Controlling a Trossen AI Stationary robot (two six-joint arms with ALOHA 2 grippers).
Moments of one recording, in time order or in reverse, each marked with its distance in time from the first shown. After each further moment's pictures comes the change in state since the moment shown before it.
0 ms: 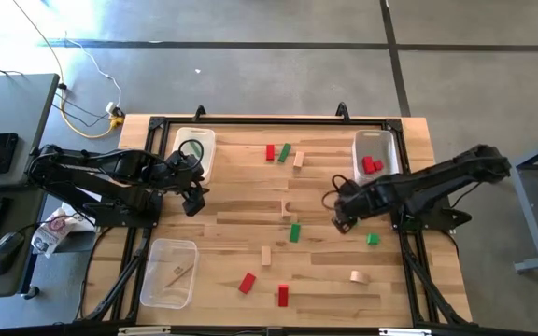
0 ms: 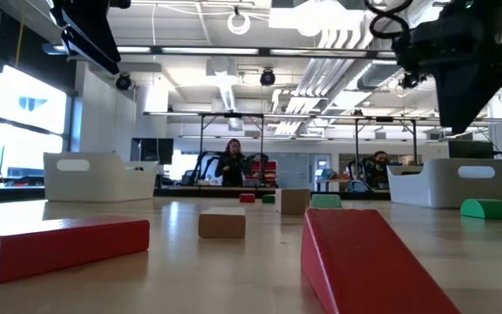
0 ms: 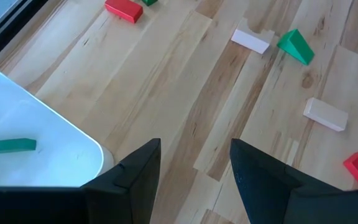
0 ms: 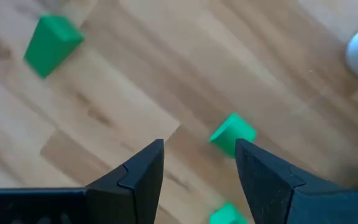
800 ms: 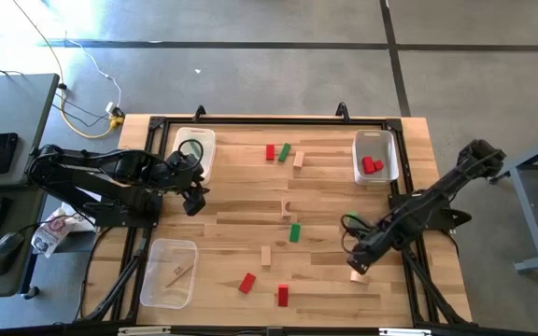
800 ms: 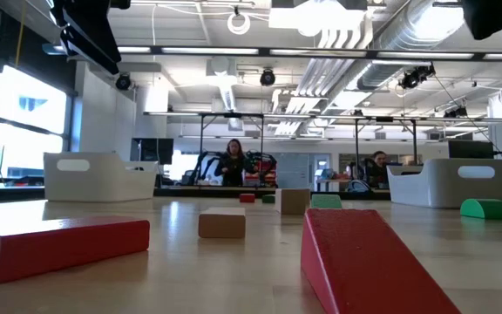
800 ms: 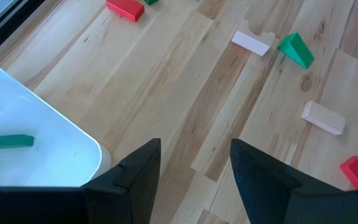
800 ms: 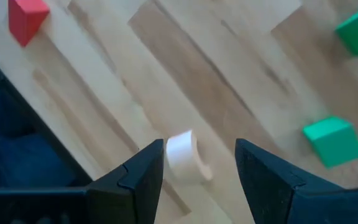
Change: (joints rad) left arm 0.000 0.000 0.000 0.001 0.000 -0.027; right arm 0.399 0.003 0.000 0.136 -0.137 0.243
